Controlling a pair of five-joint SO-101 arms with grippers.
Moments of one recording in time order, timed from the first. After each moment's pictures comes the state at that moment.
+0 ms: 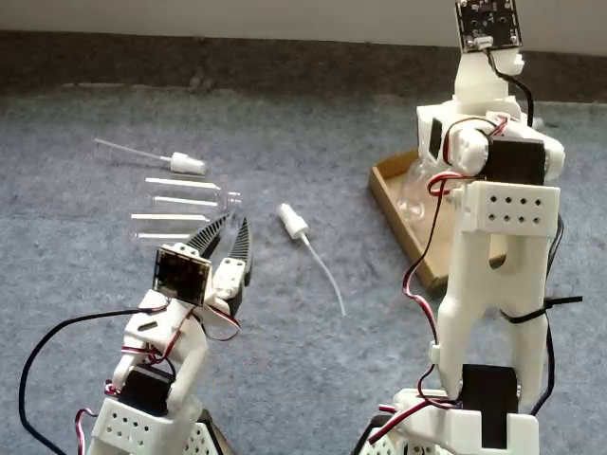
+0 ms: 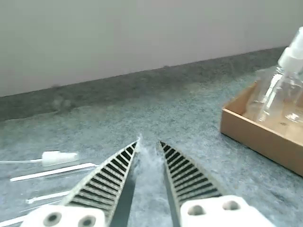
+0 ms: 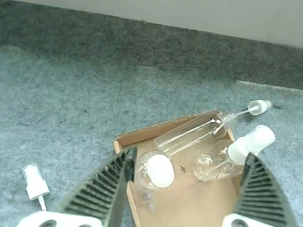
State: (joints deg) left arm 13.3 -103.5 95.9 26.7 4.9; right arm -1.7 -11.3 -15.7 74.8 11.5
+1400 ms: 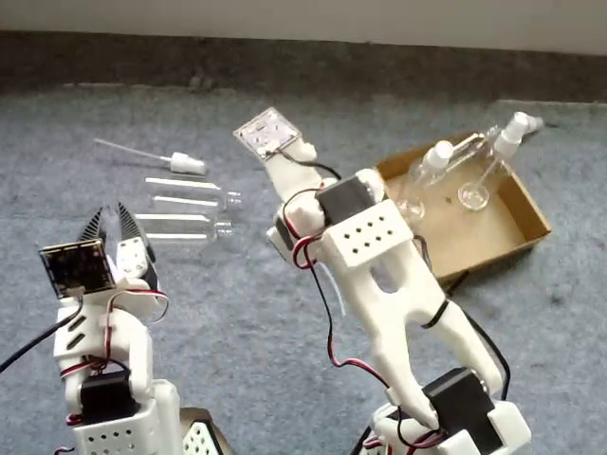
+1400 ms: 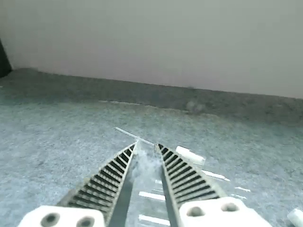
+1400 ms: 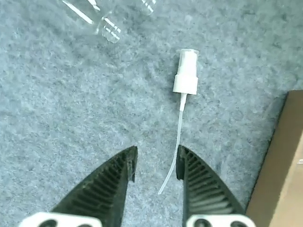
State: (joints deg) left arm -17.2 -103.6 85.2 36.7 4.9; right arm -35.3 -12.0 10.0 77.3 13.2
